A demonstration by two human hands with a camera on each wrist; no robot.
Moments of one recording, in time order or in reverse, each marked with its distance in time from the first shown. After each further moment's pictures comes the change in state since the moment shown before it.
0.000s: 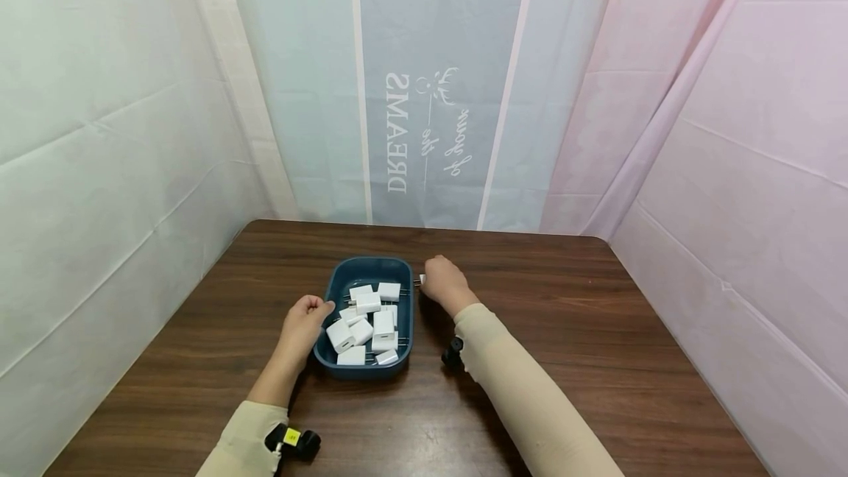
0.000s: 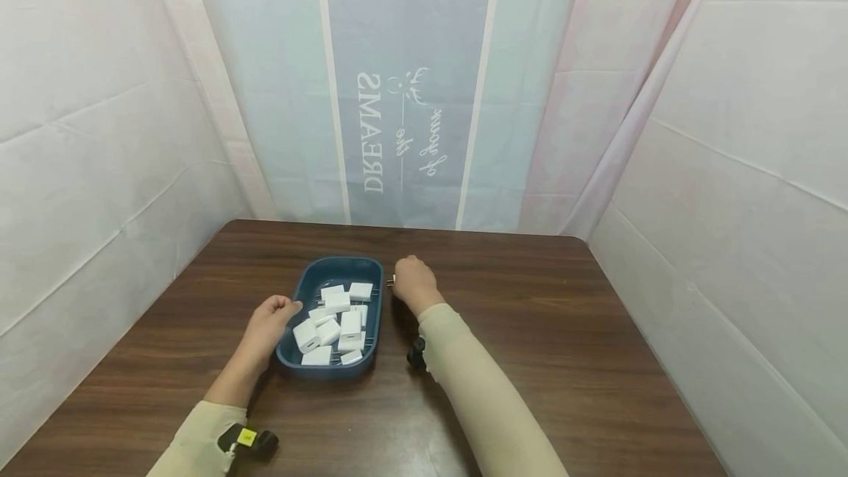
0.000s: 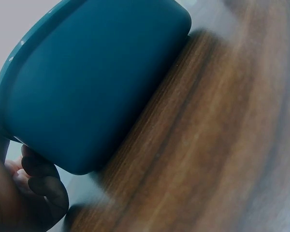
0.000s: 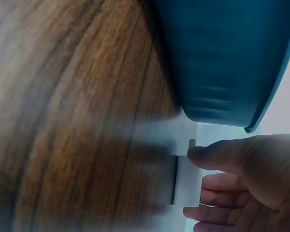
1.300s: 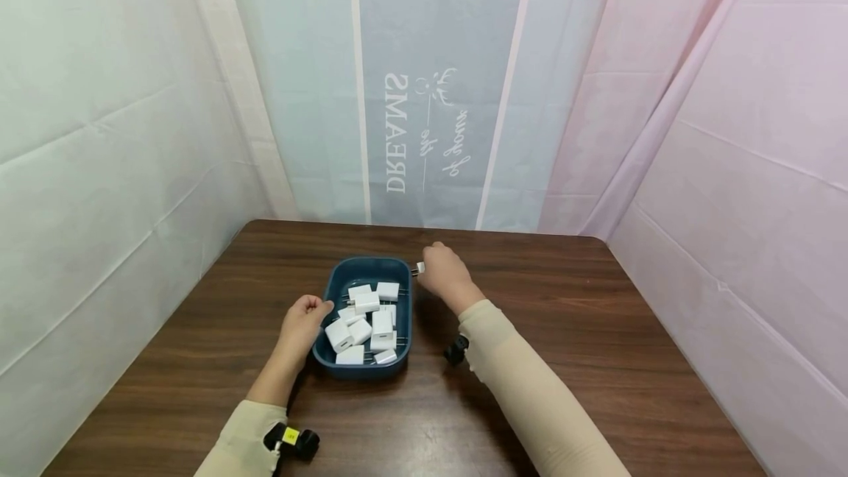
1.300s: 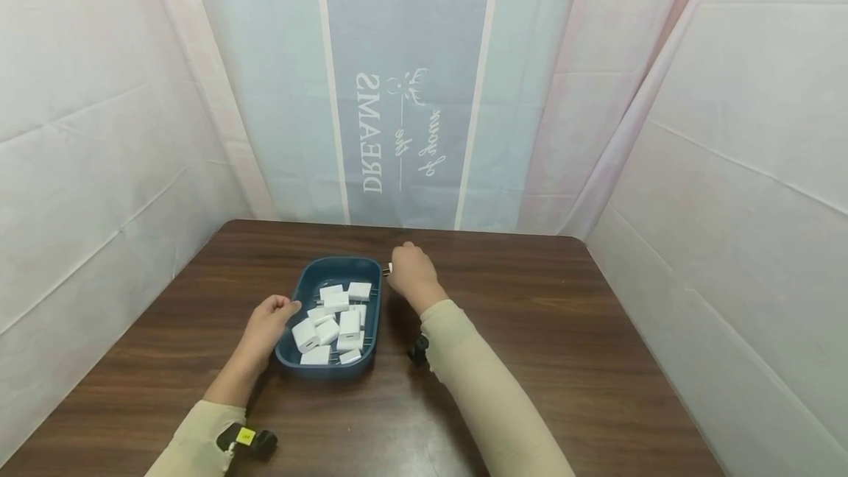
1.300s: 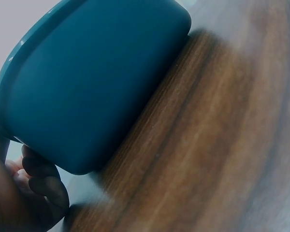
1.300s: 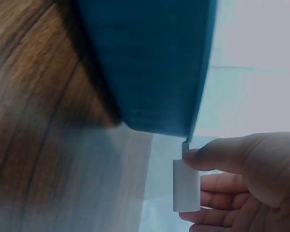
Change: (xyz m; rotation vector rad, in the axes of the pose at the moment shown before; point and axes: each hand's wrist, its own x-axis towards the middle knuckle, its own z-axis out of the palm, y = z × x) left_hand 0.003 -0.001 -0.001 -0.001 -0.010 -0.017; right_hand -0.014 -0.011 -0.035 0.045 0.094 -0.044
